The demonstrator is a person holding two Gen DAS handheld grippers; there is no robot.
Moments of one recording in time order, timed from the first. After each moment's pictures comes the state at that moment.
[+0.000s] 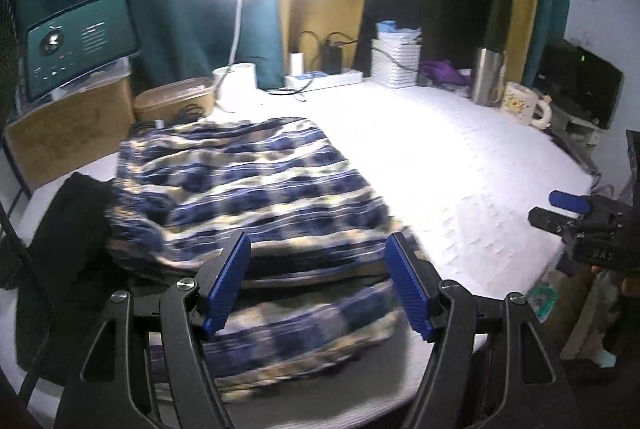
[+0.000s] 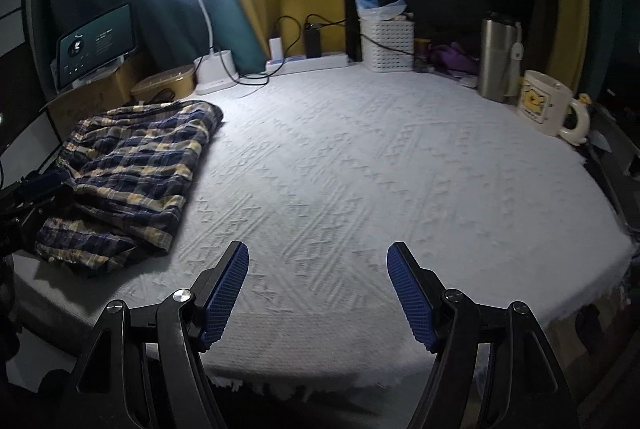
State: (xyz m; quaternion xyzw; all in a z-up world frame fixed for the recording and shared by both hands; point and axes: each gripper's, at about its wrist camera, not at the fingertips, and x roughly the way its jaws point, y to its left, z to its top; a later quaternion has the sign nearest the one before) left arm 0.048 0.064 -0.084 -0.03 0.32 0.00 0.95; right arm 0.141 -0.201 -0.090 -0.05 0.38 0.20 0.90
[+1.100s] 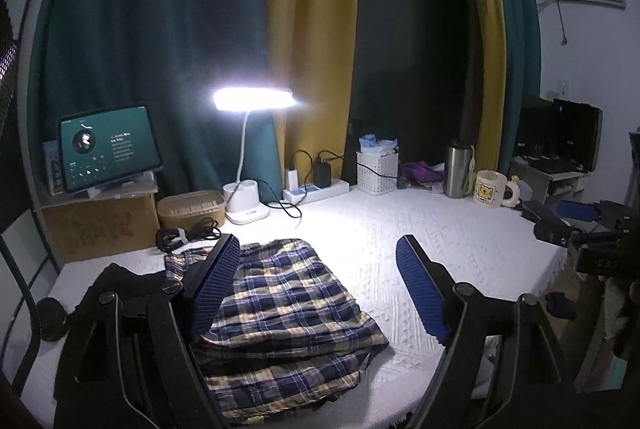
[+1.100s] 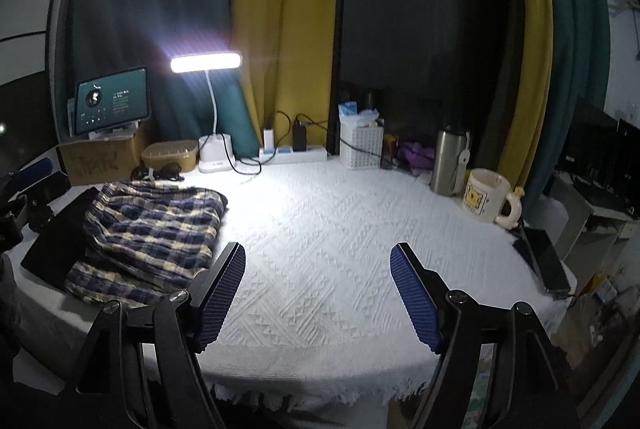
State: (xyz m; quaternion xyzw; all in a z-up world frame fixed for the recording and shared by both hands) left arm -0.016 0.056 0.009 -0.01 0.15 0.01 0.99; right arm 0.076 -0.214 0.027 -0.08 0.25 0.18 0.95
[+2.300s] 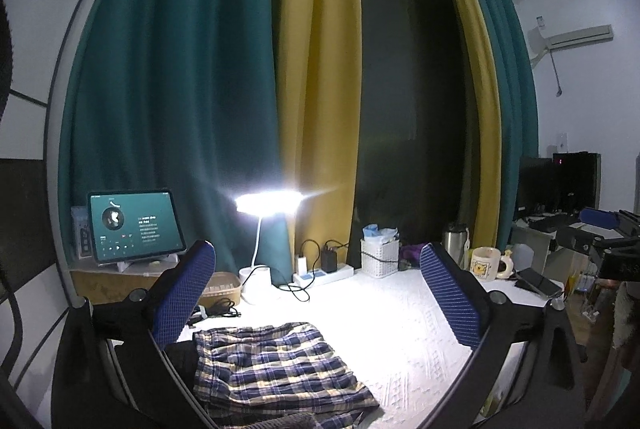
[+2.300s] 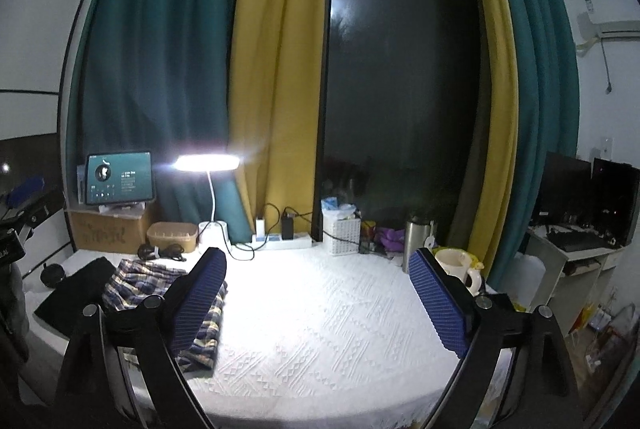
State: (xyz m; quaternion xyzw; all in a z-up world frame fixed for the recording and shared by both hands) left arm -0.071 0.045 0.077 -0.01 0.01 0.03 1.00; right arm 0.010 -0.240 0.119 -0.05 0.12 0.16 0.98
